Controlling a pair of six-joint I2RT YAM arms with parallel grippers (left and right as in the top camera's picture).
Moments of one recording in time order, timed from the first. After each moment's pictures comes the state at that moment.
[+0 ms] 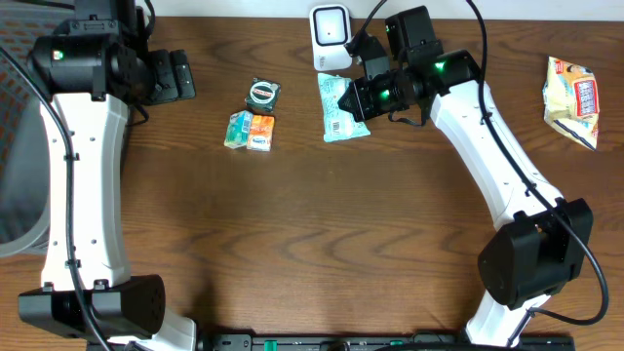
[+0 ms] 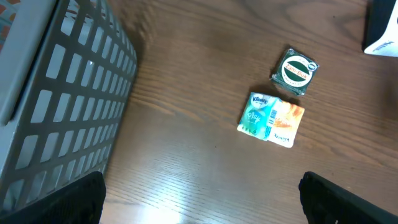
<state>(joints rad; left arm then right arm) 0.03 1.72 2.00 -1.36 -0.09 -0.18 0.35 1.91 1.78 -0.90 -0.47 0.04</state>
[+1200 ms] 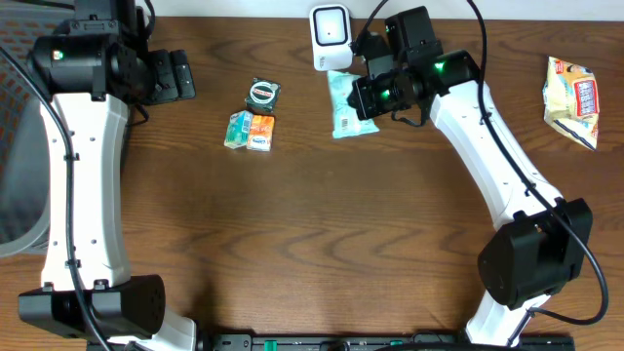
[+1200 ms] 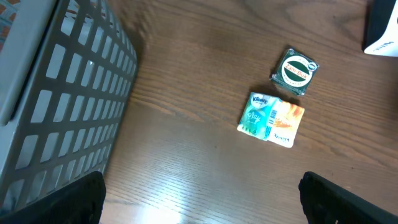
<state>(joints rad) 0.03 1.72 2.00 -1.36 -0.09 -0.18 0.35 1.91 1.77 -0.90 -0.30 0.04</state>
